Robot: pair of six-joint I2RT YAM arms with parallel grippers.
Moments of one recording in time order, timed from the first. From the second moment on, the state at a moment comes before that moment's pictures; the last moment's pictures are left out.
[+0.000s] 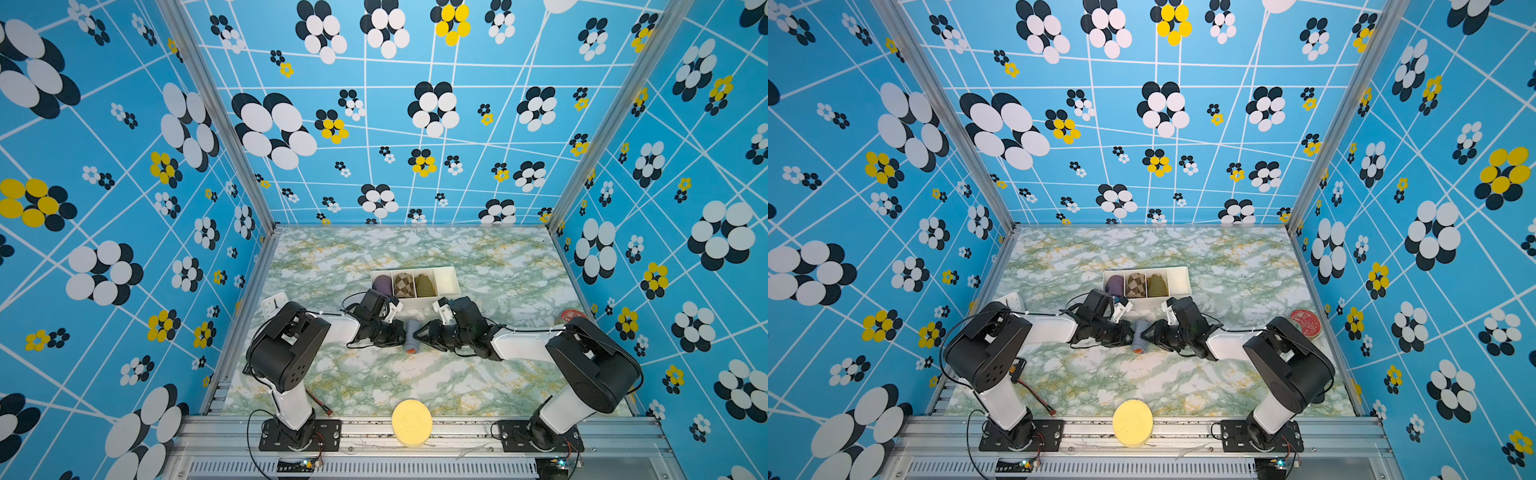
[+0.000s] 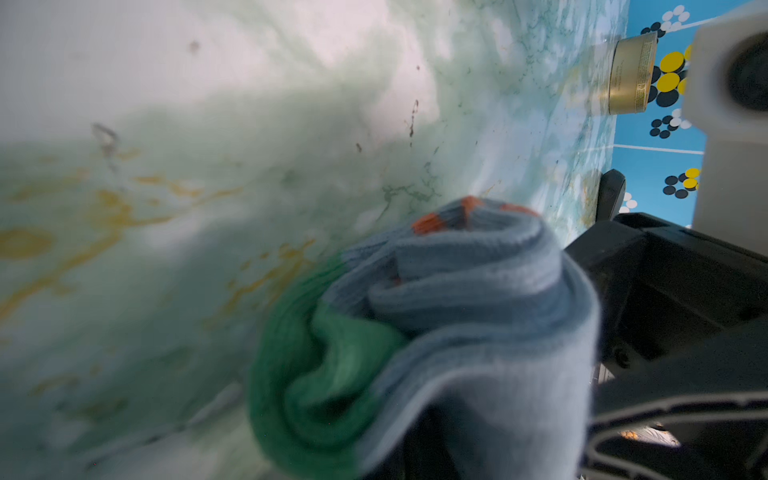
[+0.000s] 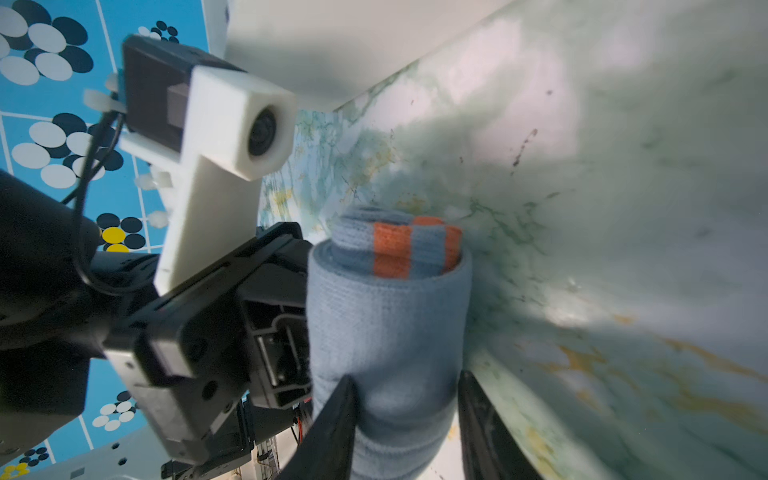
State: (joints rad) left arm -0.56 1.77 0.74 0.04 0.67 -0.58; right arm 0.67 1.63 0.60 0.32 -0.49 0.96
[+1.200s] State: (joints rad) left arm -0.56 1.77 0.74 0.02 0.67 -0.58; right arm 0.70 1.71 0.79 0.06 -0.49 0.85
